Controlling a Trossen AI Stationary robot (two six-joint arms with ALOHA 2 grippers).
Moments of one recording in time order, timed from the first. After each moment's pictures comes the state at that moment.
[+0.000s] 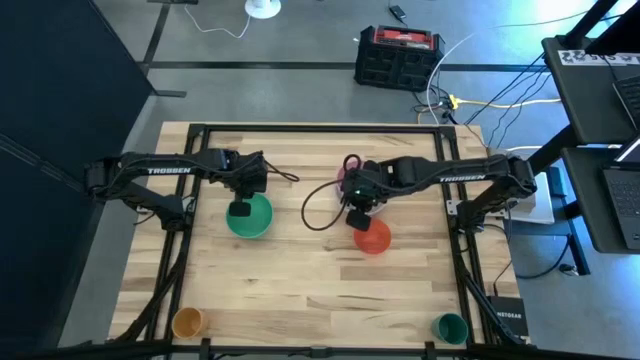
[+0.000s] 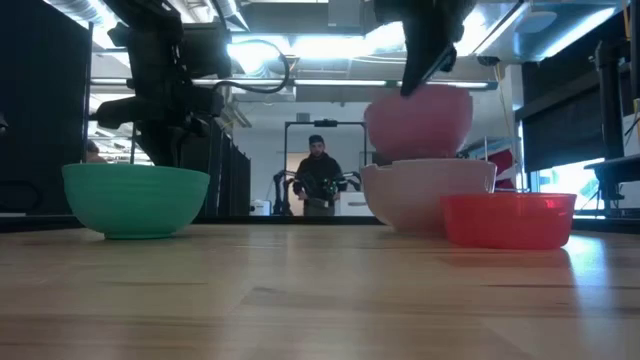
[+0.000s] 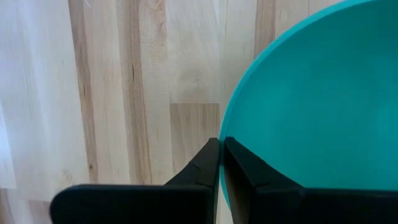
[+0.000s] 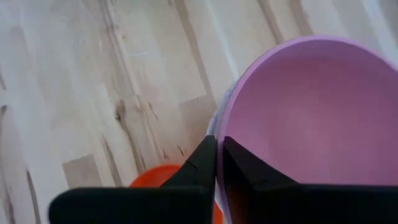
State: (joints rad) left arm 0.32 1.33 0.84 -0.84 -0.09 0.38; right arm 0.02 1.59 1.39 -0.97 0.11 0.32
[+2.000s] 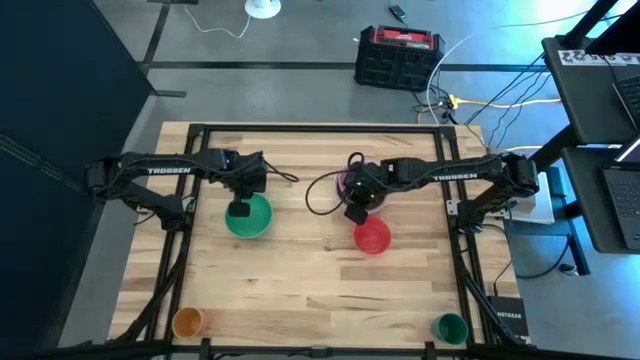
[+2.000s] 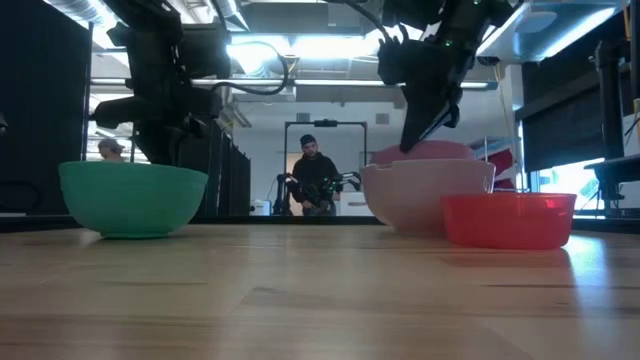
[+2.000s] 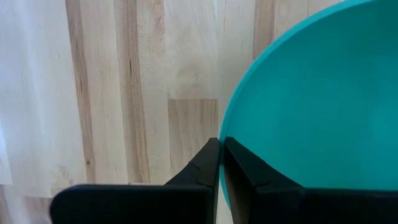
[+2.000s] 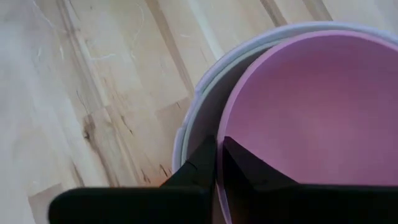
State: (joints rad) left arm 0.32 1.33 0.84 -0.85 -0.09 0.37; right arm -0.09 1.54 1.10 -0.67 0.01 0.34
